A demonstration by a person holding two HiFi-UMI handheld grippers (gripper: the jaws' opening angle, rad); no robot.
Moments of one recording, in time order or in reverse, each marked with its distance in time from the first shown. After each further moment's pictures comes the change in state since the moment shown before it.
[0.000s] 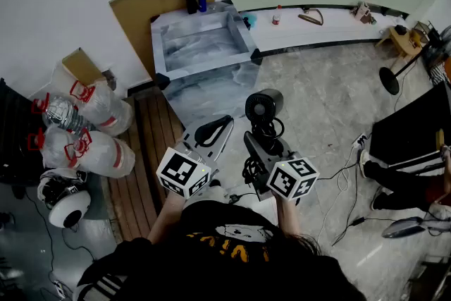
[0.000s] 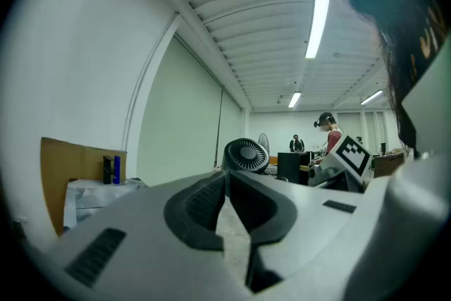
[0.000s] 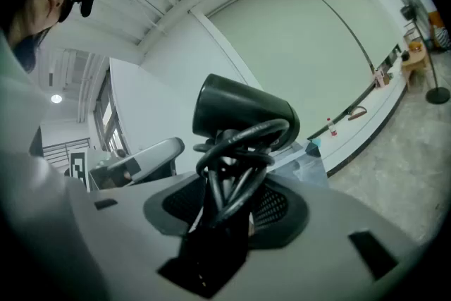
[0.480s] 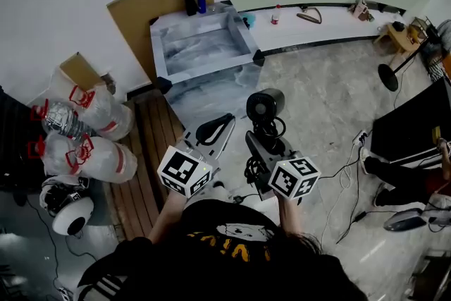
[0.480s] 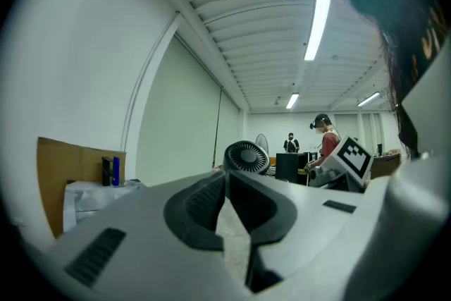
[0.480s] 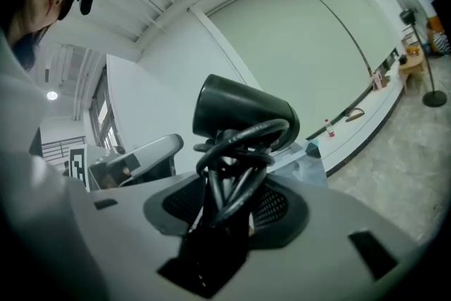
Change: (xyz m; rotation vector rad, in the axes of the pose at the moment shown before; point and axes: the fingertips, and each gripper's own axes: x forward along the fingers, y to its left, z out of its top) left arm 0.000 0.024 0.003 -0.005 -0.005 -0.023; right arm 0.020 0.004 0.001 -0.008 0.001 -0.032
